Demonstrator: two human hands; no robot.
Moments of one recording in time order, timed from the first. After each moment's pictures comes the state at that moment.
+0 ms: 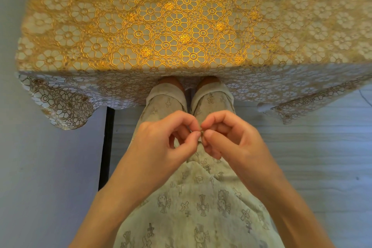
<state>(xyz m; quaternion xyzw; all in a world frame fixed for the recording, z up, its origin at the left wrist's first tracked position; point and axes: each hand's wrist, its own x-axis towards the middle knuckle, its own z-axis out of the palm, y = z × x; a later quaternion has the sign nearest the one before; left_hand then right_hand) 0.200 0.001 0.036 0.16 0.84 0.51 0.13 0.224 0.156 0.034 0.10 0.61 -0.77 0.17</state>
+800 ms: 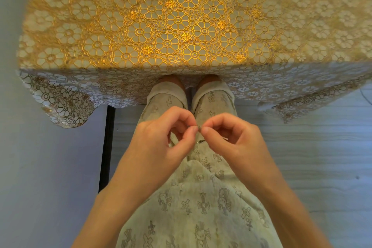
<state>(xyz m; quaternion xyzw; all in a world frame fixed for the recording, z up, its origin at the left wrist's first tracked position) 0.203 0.000 0.034 0.15 0.85 0.50 0.09 0.223 0.150 0.037 0.12 0.71 -0.68 0.14</state>
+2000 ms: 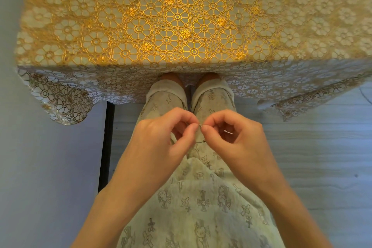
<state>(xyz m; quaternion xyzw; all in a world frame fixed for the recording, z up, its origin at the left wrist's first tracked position) 0.206 0.002 0.037 0.15 0.87 0.46 0.09 0.226 0.150 0.036 0.09 0.78 -0.62 0.10</state>
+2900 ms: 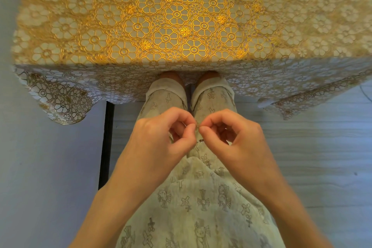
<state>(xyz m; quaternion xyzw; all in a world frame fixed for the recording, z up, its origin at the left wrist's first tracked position) 0.205 0.003 0.036 0.12 0.87 0.46 0.10 0.226 0.149 0.033 0.05 0.82 -0.57 0.08</state>
